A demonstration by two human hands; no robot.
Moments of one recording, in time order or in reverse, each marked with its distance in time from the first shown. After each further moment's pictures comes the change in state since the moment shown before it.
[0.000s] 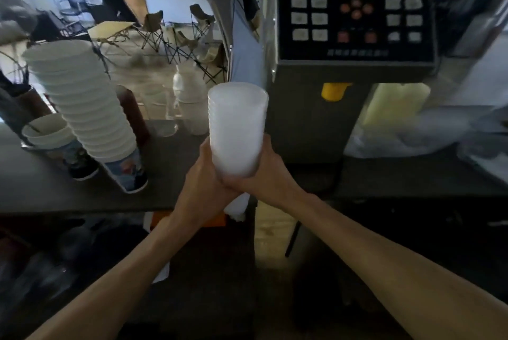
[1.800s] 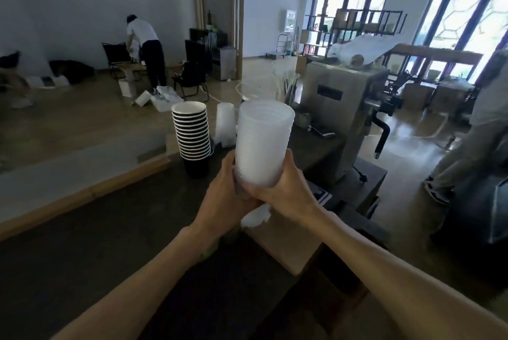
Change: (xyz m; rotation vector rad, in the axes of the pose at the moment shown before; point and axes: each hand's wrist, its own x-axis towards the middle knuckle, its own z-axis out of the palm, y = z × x) left_hand 0.010 0.829 1.029 -0.363 -0.586 0.502; right_hand -0.390 0.516 -1.129 -0.276 0.781 0.247
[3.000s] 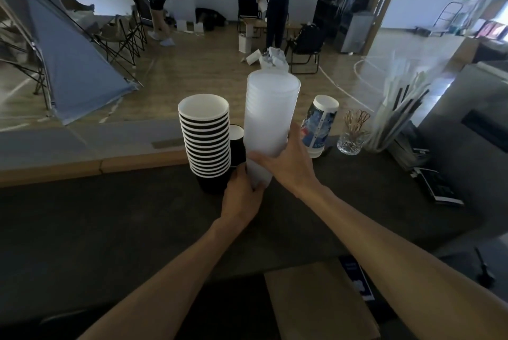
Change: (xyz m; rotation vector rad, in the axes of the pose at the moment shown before) left_hand 0.193 -0.140 0.088 0.178 0.428 -0.585; right_hand 0.277 0.120 0.073 0.092 -0.354 -0.097
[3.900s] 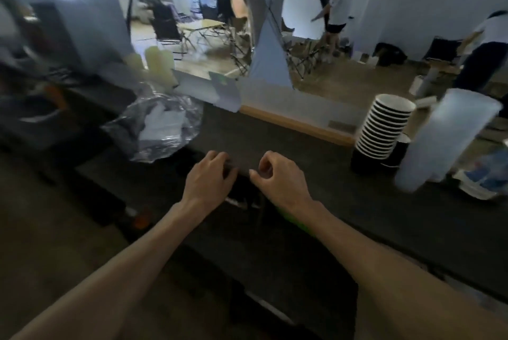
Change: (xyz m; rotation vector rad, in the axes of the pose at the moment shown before) left_hand -0.314 -0.071 -0.275 0.602 0.564 -0.226; right_hand -0.238 -0.173 0.146 -0.146 -0.601 -0.659
